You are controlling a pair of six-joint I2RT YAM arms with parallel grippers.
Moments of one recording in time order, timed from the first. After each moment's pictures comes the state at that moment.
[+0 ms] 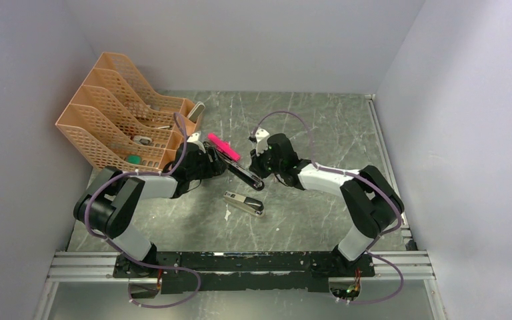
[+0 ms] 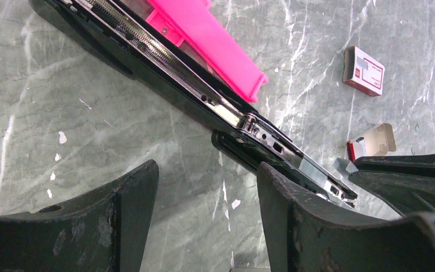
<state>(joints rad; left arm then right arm) -0.45 1.61 0.58 0.48 0.09 -0.62 0.65 1.65 0.85 0.20 -0.22 0.02</state>
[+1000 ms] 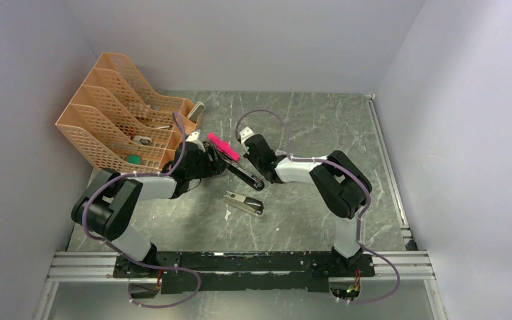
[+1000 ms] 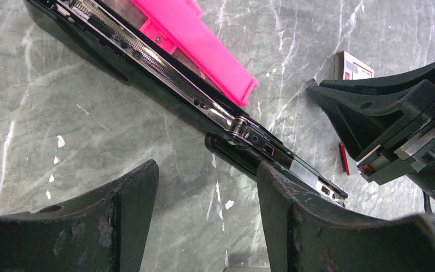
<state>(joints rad) -0.45 1.59 0.58 0.48 0.09 -0.62 0.73 1.92 1.06 0.13 0.35 -0.20</state>
